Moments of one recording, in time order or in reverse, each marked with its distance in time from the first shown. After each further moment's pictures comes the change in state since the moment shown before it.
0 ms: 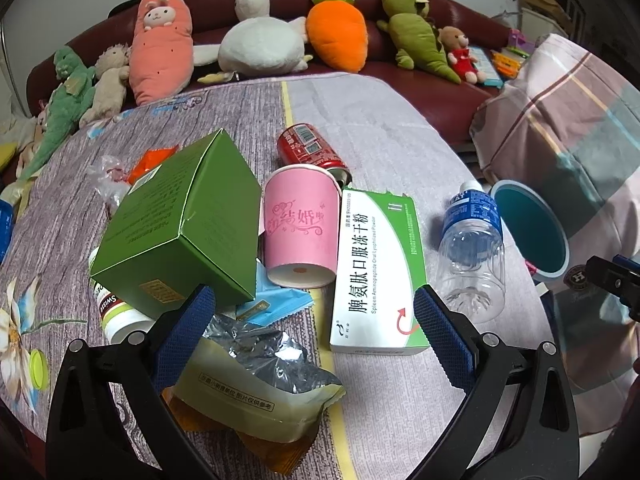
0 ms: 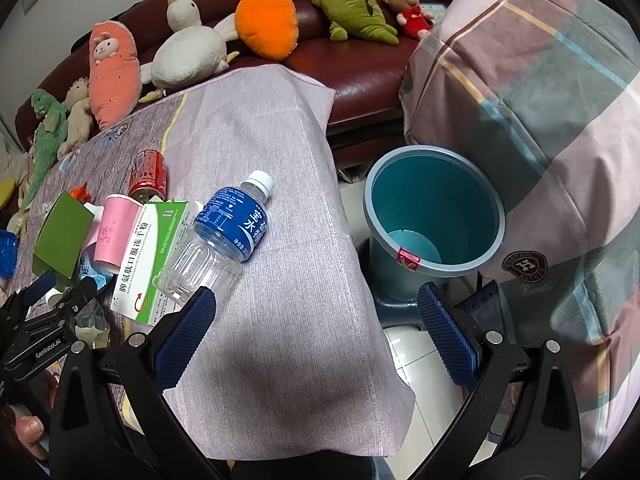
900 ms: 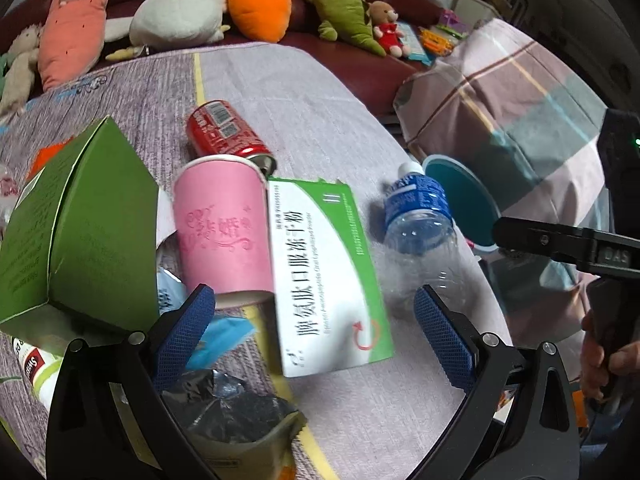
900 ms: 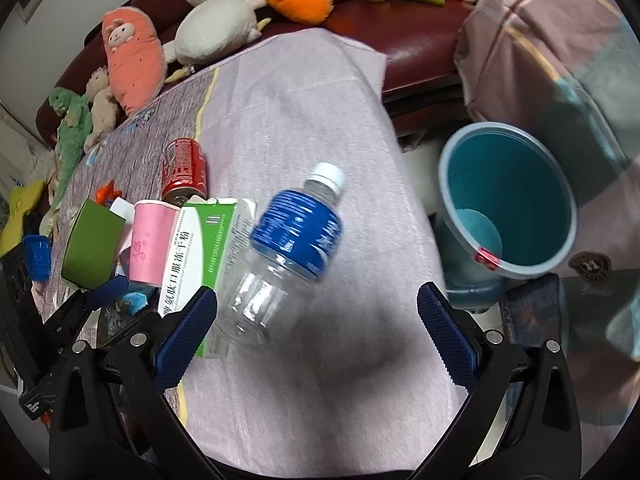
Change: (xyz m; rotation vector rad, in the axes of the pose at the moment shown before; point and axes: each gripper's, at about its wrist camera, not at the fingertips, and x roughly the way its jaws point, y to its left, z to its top) left arm 0.044 0.007 0.018 0.072 0.113 -0.348; right arm 0.052 0.042 0.039 0.018 0.156 0.171
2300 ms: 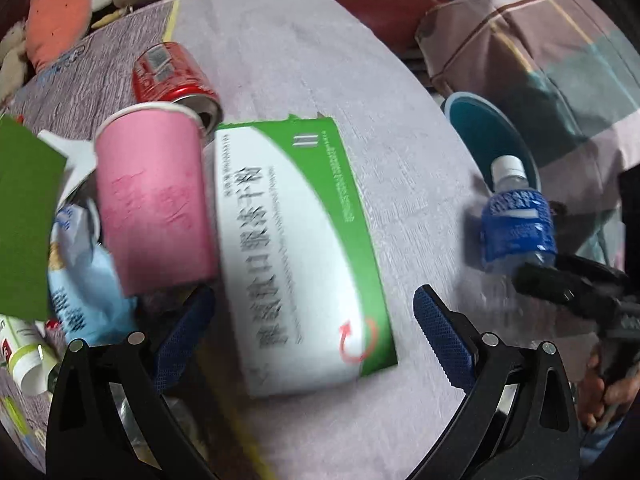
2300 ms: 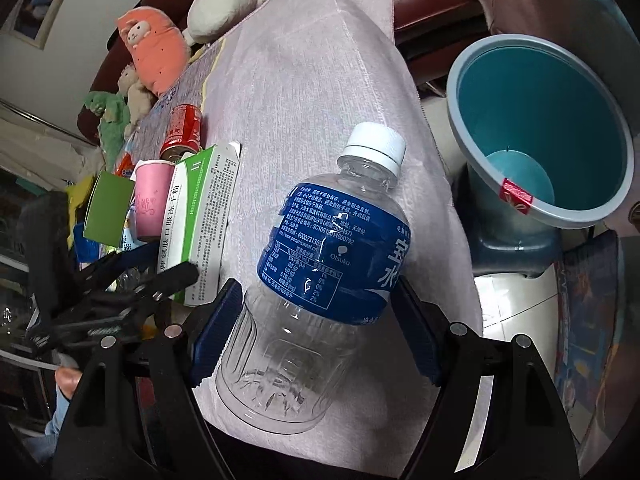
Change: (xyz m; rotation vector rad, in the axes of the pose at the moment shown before) left arm 0.067 -0.053 0.010 0.016 0.243 0.146; right arm 0.032 -0.086 -0.040 0.067 0.136 0.271
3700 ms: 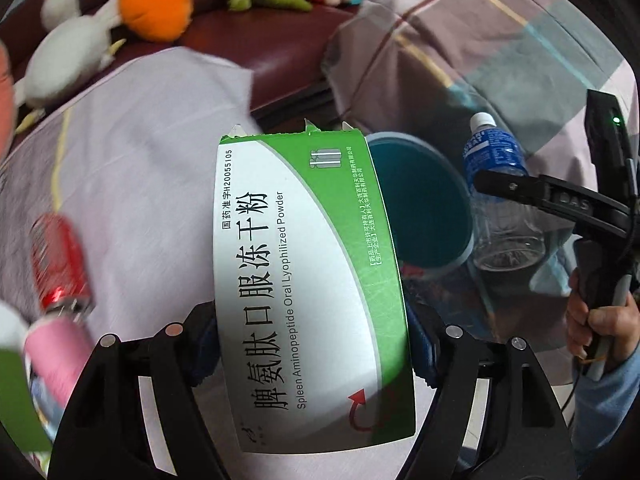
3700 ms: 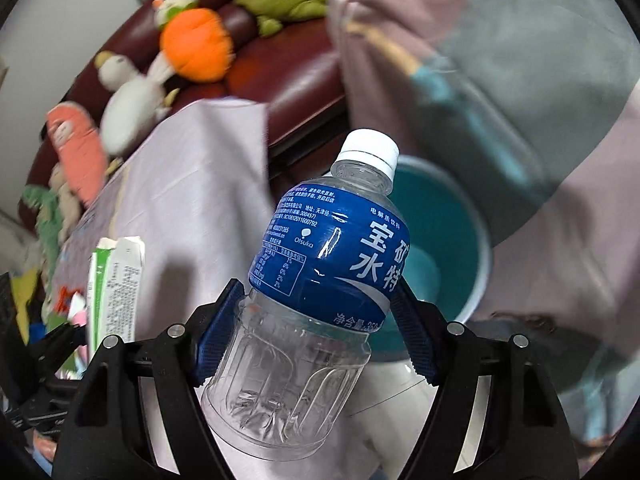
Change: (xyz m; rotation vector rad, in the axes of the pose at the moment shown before) left arm -0.005 -0.119 0.091 0.224 -0.085 -0.122; right arm -0.086 -0.109 0.095 0.171 -0.269 -0.262
